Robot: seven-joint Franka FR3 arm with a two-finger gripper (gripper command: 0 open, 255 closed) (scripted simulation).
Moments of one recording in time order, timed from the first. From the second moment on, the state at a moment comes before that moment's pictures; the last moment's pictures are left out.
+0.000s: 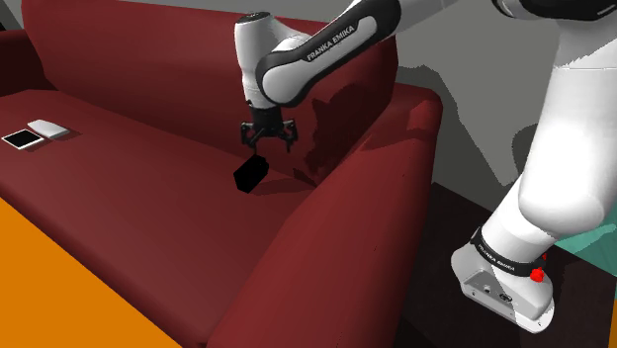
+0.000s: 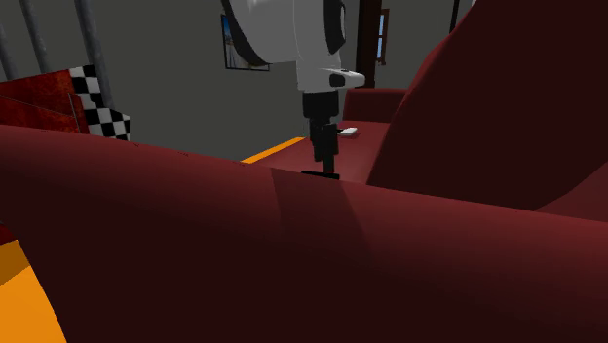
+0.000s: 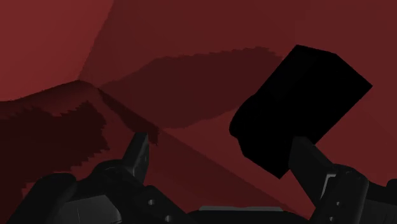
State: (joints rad) arm 0.03 0.30 0.43 -1.90 -0.24 2.18 1.23
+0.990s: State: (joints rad) arm 0.11 0.56 0.36 -1.70 -0.35 2.23 1.38
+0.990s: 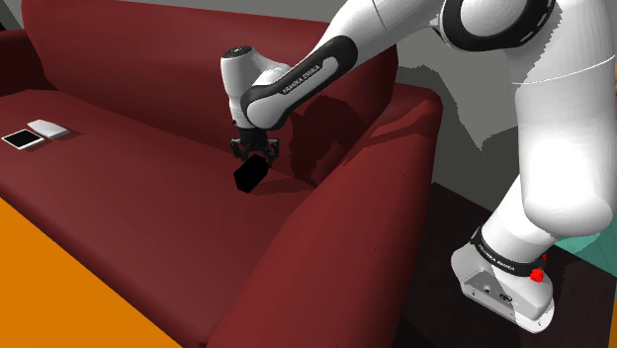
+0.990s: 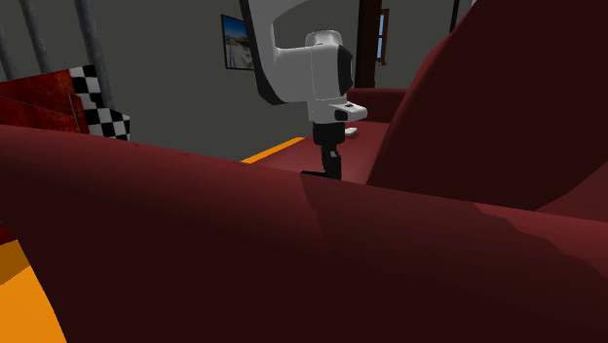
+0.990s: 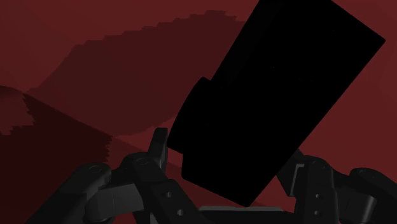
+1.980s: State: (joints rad) arm 0.10 0.52 0.37 -1.68 -0.32 2.17 1.36
